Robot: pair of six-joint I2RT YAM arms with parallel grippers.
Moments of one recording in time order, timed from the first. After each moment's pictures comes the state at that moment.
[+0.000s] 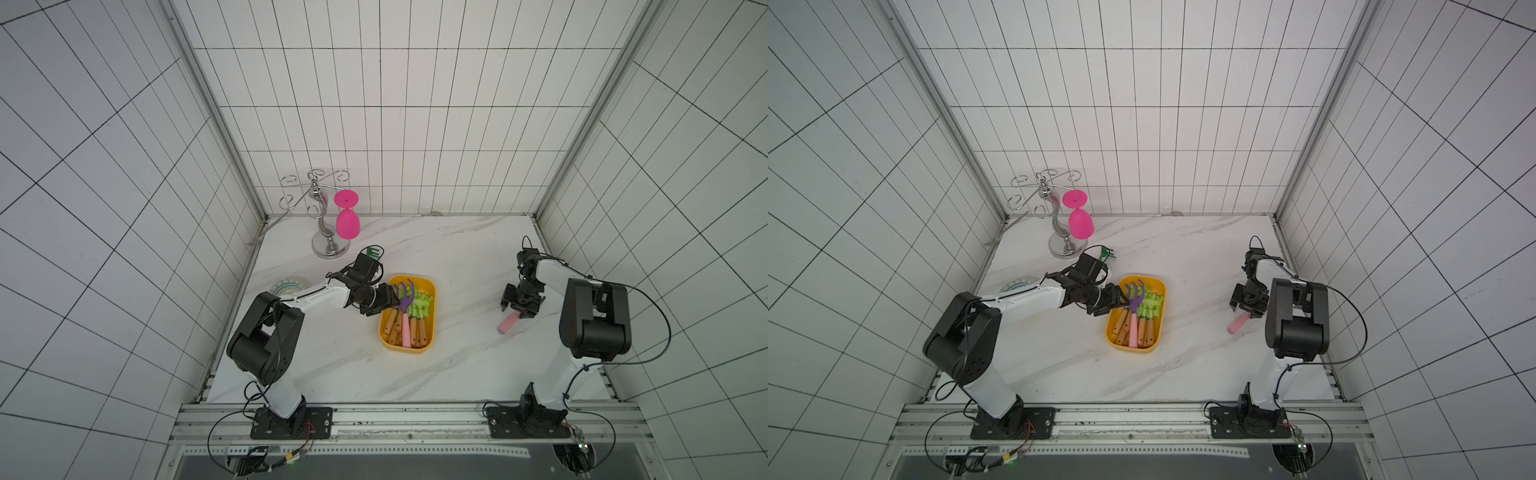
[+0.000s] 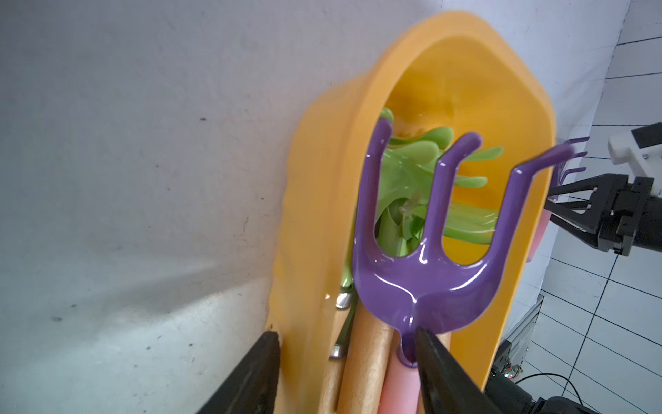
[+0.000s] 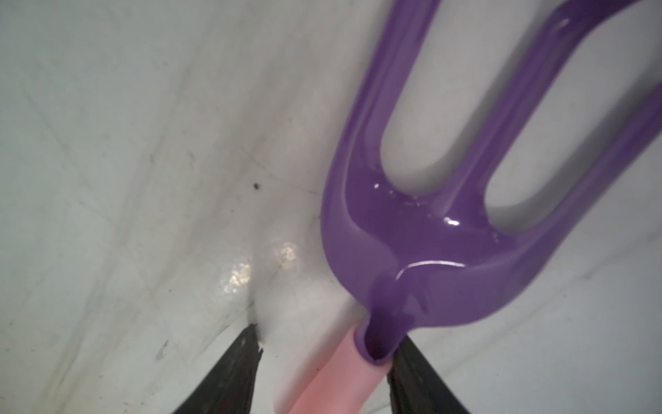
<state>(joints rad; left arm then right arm) -0.53 1.69 1.02 -0.38 0.43 -0.74 -0.02 1.81 1.14 -0.90 -0.02 0.32</state>
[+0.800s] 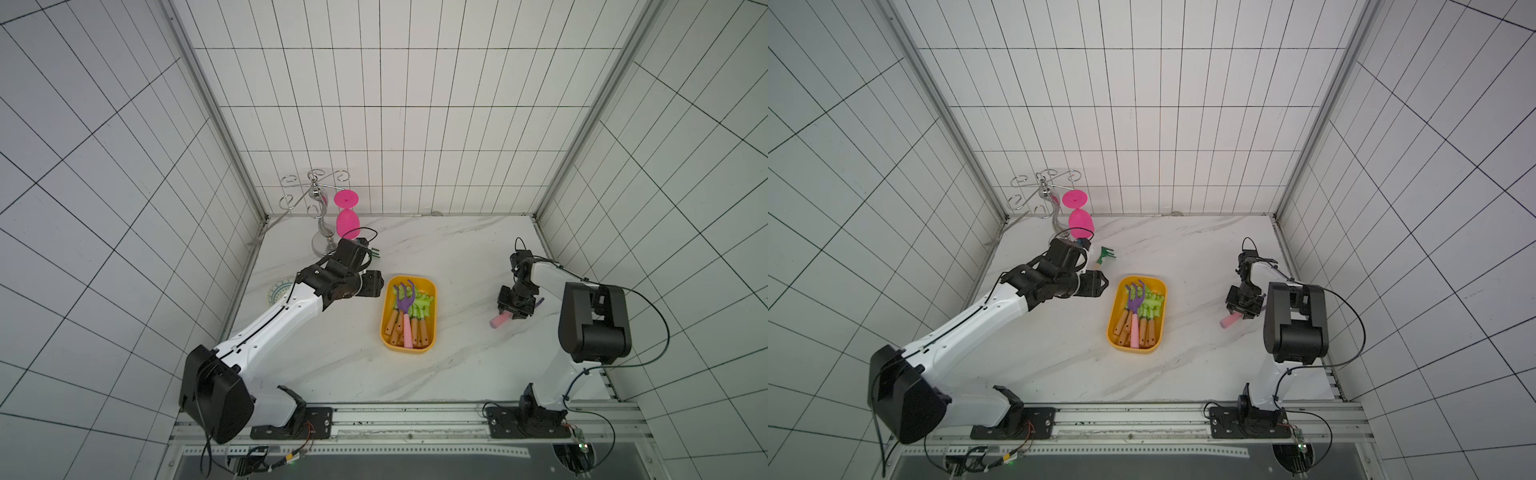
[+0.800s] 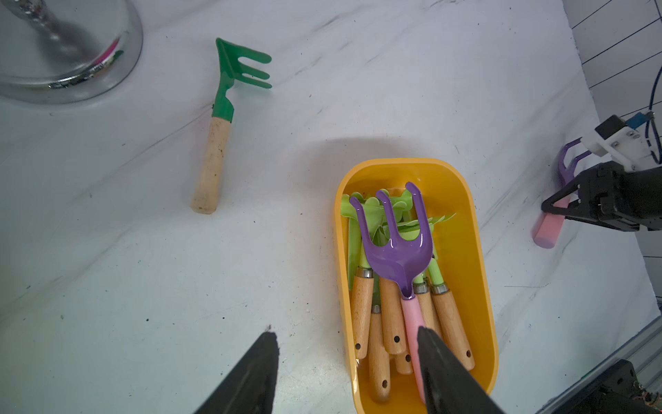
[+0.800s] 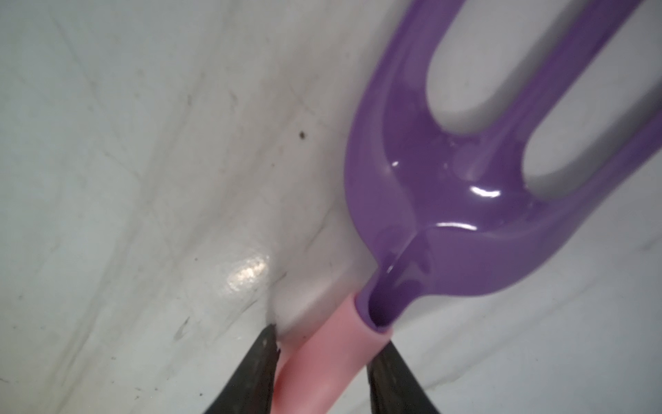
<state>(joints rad) -0.55 1.34 1.16 -0.70 0.08 -0.40 0.03 1.78 1.10 -0.88 -0.01 0.38</state>
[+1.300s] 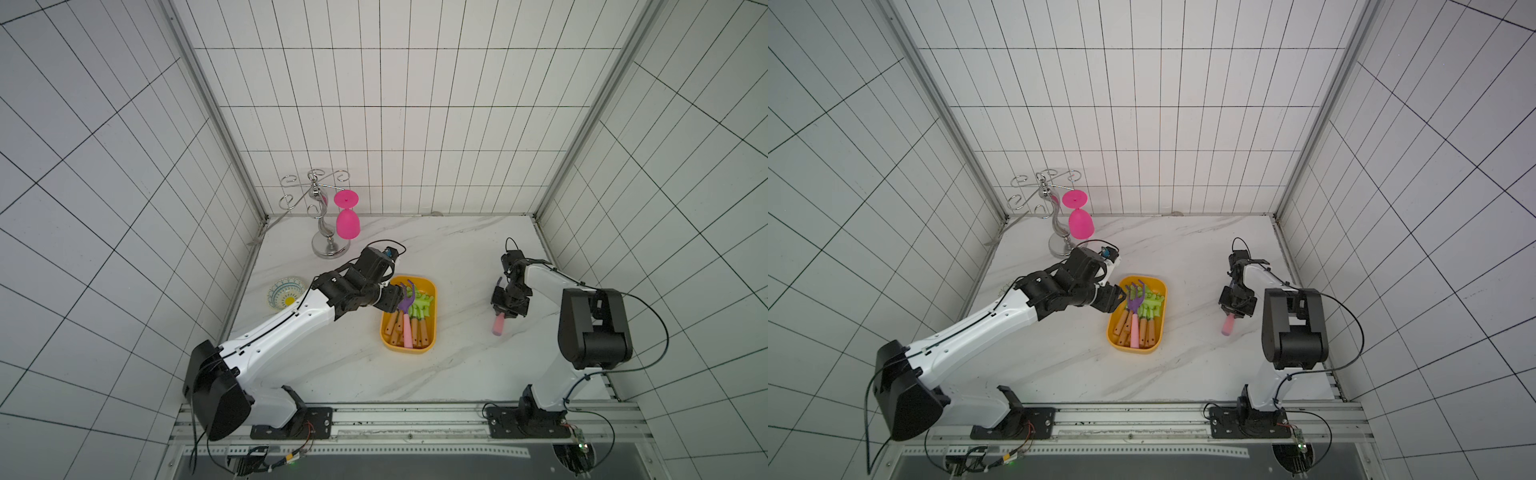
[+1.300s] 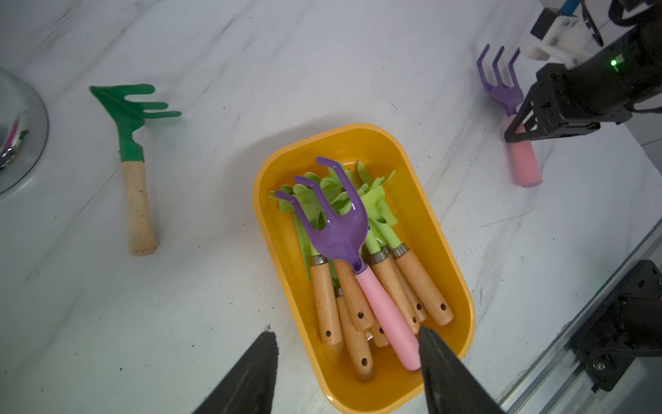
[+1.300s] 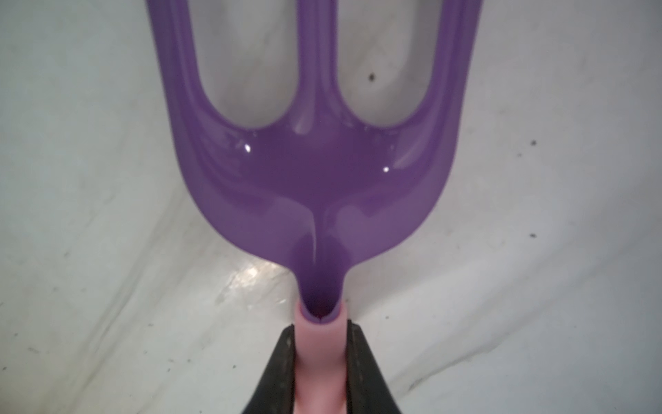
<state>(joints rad) -0.76 1.39 1.20 -0.70 0.06 -0.25 0.14 1.70 1.07 -0.88 0.01 0.45</state>
